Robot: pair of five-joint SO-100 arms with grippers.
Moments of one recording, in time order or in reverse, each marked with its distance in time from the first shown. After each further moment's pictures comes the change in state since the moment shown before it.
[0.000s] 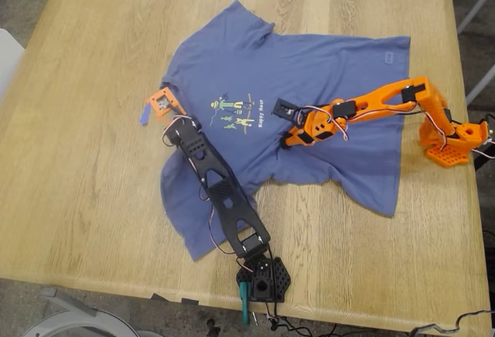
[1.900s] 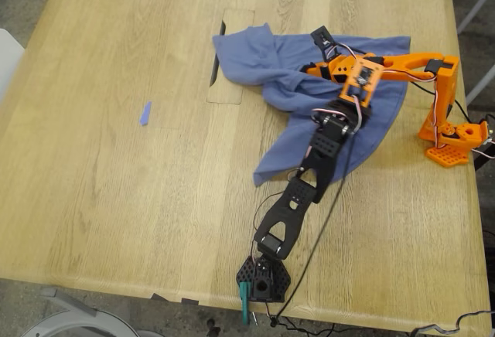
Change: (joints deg) arm 0 69.0 8.6 0.1 -9.9 -0.2; arm 1 26.0 18.1 14.4 -22.8 -0.1
